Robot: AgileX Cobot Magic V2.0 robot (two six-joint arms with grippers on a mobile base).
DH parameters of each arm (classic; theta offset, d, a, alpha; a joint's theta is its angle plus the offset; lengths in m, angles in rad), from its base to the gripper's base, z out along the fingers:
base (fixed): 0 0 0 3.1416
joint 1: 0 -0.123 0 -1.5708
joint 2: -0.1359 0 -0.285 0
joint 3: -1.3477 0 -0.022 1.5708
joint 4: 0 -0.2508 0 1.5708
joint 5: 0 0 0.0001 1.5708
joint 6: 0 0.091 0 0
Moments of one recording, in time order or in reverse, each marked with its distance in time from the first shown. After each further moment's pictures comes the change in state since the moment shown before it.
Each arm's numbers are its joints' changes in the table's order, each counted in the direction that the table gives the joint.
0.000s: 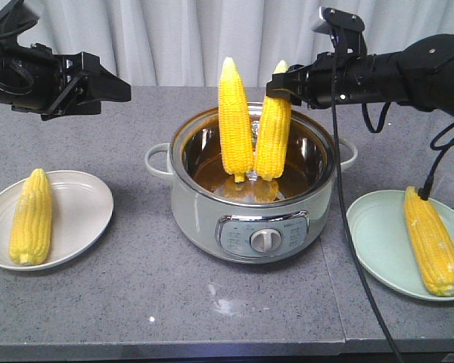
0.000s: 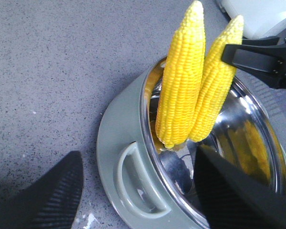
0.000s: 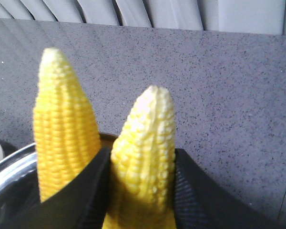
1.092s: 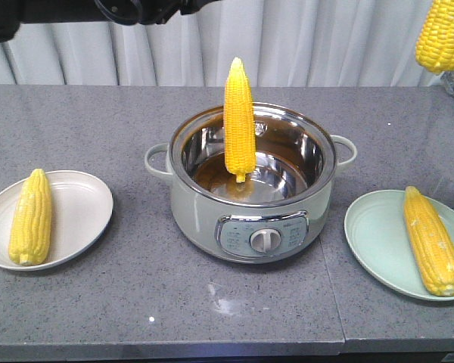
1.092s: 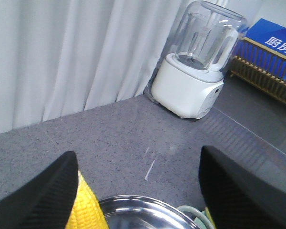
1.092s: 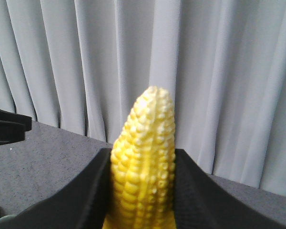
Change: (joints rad) left arm 0.289 -0.203 0.418 0.078 -0.291 0.122; right arm 0.375 0.626 0.000 0.079 0.248 0.030
